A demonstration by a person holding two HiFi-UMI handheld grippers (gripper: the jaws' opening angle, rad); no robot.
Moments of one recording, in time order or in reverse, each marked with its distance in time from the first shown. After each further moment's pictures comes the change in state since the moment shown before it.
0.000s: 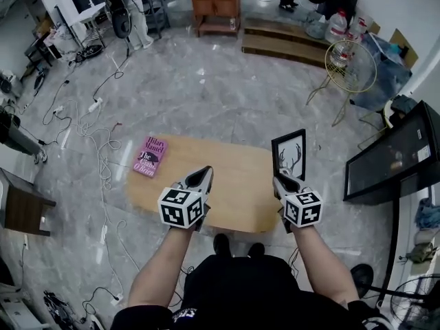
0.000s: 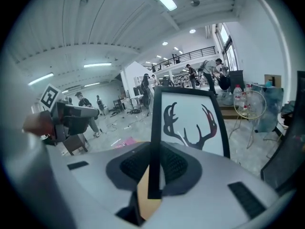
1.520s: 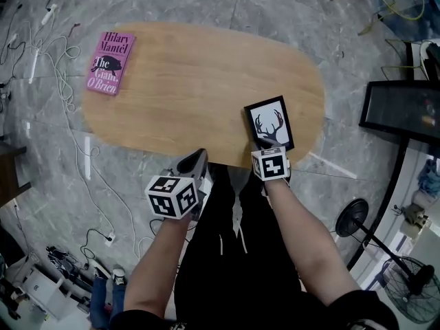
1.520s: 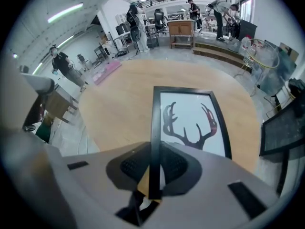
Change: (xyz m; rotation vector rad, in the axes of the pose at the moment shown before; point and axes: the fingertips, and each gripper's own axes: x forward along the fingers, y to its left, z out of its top) left arm 0.042 0.120 -0.346 -0.453 0.380 0.026; right arm 0.221 0.023 -0.385 0.046 0.712 -0.088
